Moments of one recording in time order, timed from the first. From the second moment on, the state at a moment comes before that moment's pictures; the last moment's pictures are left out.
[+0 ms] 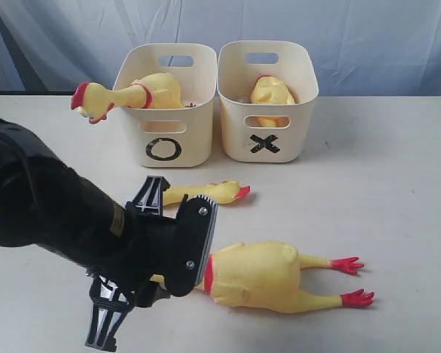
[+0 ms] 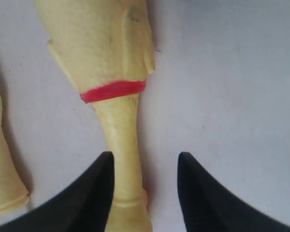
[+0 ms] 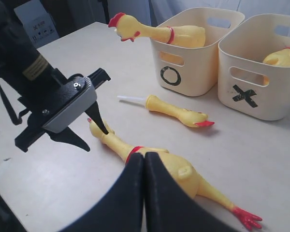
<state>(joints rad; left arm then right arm) -0.86 1.46 -0.81 -0.09 0.61 1.03 0.34 0.29 -0.53 0.60 0.81 -0.47</state>
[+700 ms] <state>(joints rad) -0.85 1.68 -0.81 -0.08 0.39 1.03 0.34 0.29 -0.53 0.60 0.81 -0.47</state>
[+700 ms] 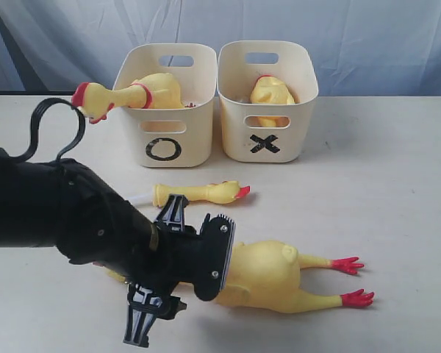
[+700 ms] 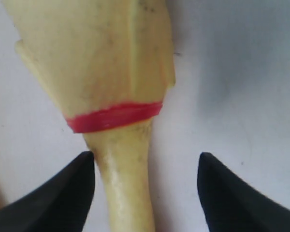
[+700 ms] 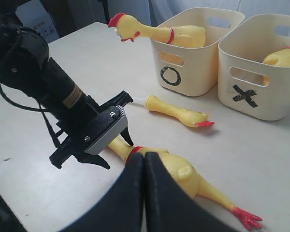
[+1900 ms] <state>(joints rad) -0.76 1.74 -0.81 -0.08 0.33 1.03 0.34 0.29 -0.53 0.60 0.81 -0.47</state>
